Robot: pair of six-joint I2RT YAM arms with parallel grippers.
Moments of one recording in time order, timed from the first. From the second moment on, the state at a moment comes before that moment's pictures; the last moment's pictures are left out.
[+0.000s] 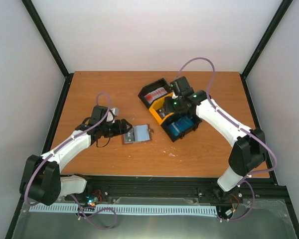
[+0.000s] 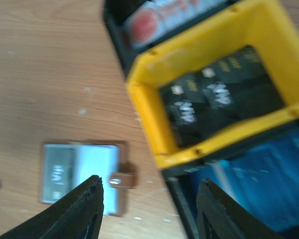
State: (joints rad) left arm -0.33 1.24 0.71 -0.33 0.38 -0.57; right arm 0.59 1.63 1.44 -0.69 -0.06 0.51
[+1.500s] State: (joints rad) left arm -0.56 1.74 0.91 -0.01 0.55 -0.46; right arm 0.47 1.92 1.30 -0.71 -0.10 0.16
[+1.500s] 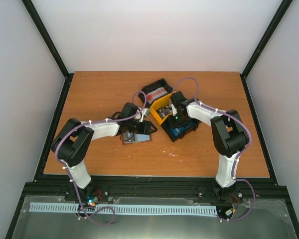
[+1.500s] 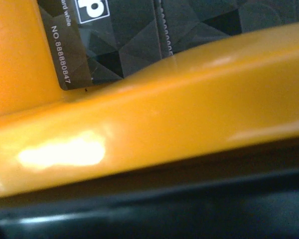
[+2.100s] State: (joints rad) left arm -0.59 1.89 1.00 0.04 0.48 -0.50; right arm 0.46 1.91 1.30 -0.75 -0.18 0.18
